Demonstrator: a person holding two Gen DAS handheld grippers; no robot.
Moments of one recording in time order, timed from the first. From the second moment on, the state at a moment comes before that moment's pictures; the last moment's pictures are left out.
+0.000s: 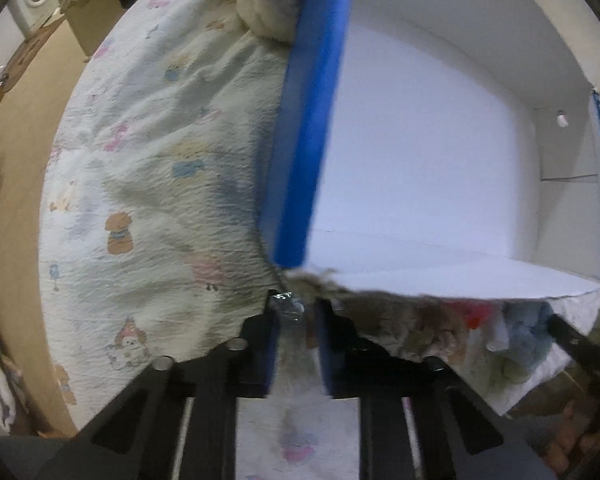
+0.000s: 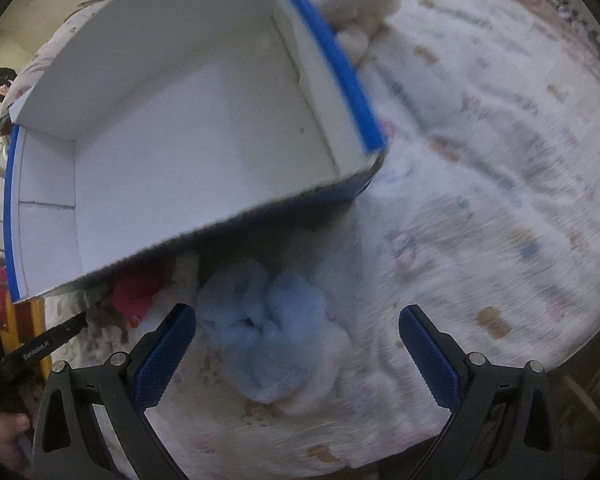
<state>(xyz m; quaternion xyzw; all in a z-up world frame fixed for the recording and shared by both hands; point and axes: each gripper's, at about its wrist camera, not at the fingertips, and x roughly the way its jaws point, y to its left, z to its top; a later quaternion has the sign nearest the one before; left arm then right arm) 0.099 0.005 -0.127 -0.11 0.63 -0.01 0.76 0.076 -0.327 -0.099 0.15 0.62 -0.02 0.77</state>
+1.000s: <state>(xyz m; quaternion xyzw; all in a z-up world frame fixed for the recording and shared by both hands) 0.029 0.055 -0.056 -0.09 0.56 0.05 0.82 0.043 -0.296 -0.080 0.11 0.61 0.04 0.79</state>
